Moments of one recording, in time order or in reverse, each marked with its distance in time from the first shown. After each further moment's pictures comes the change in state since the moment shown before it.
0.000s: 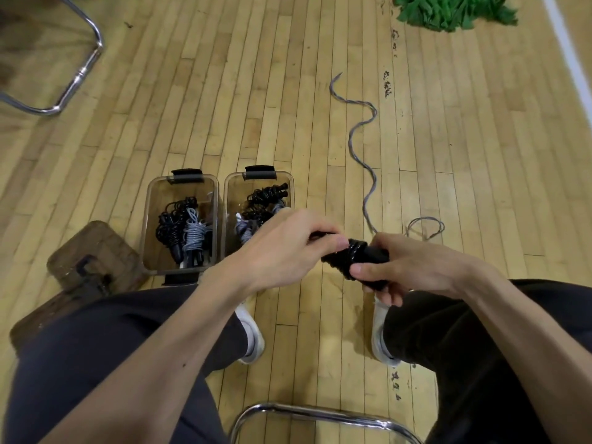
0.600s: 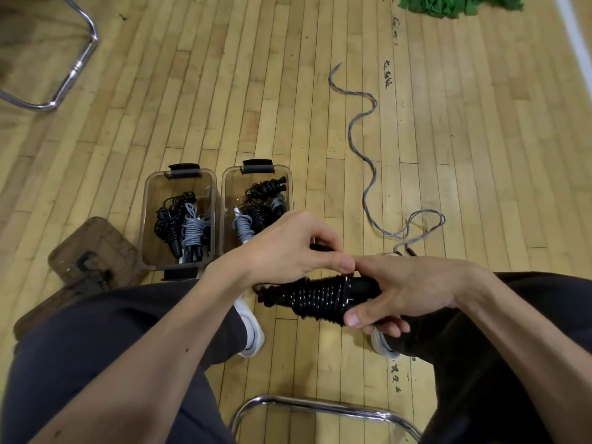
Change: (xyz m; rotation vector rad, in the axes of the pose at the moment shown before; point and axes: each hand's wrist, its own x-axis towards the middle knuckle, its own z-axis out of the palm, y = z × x) left_hand 0.008 -0.003 0.008 -0.121 -0.146 0.011; right_hand -0.007 0.001 0.011 -0.085 -0.430 -0.073
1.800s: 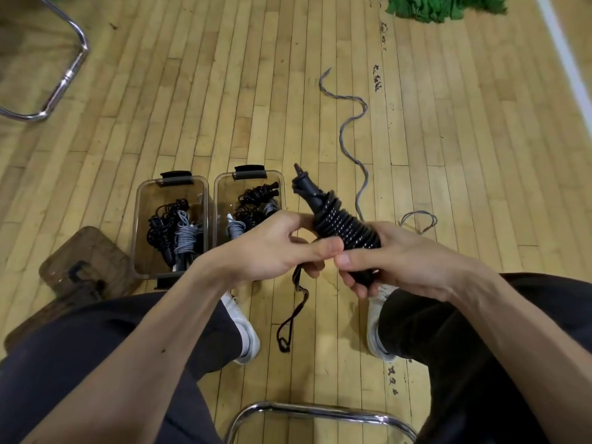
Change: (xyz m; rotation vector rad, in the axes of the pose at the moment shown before) left_hand -0.001 -0.004 -0.006 -0.430 -0.066 -0.070; right_hand -0.009 -0.010 -0.005 0.310 0.353 -0.232
